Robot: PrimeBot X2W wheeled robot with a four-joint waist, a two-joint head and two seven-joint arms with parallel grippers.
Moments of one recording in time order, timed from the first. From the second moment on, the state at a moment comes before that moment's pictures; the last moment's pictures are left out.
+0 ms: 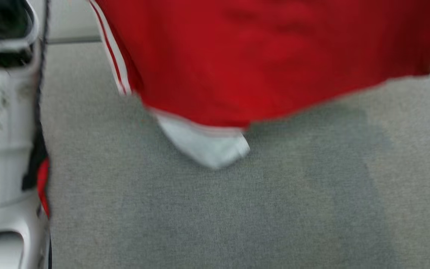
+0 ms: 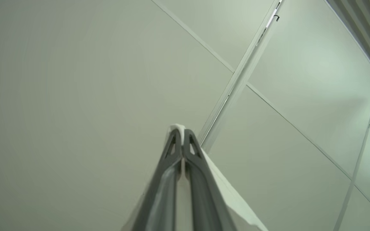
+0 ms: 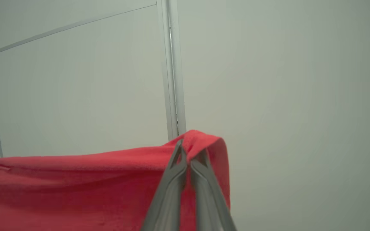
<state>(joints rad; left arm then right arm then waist) -1.03 0.15 -0.12 0.13 -0.90 0.21 -0.11 -0.98 -0.29 -0.01 0.11 0.48 0.13 0.29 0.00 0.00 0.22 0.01</state>
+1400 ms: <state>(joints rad) -0.66 0.18 -0.40 0.76 -0.55 -0.13 -0.26 -0.71 -0.49 0.70 0.82 0.97 0.13 -0.14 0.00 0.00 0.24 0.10</state>
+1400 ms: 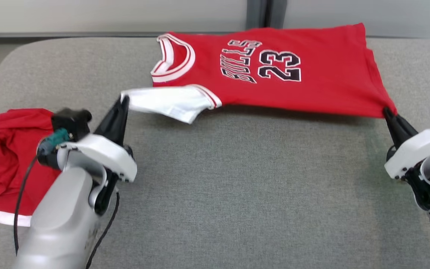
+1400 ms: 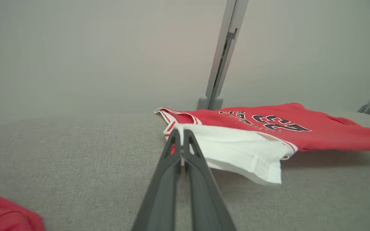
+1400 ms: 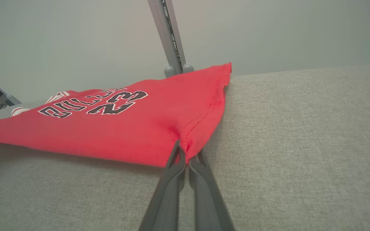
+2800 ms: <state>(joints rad) -0.38 0.84 -1.08 -0.08 -1.15 -0.13 0.39 -0.44 -0.90 1.16 0.41 1.34 0.13 0.24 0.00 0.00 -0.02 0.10</state>
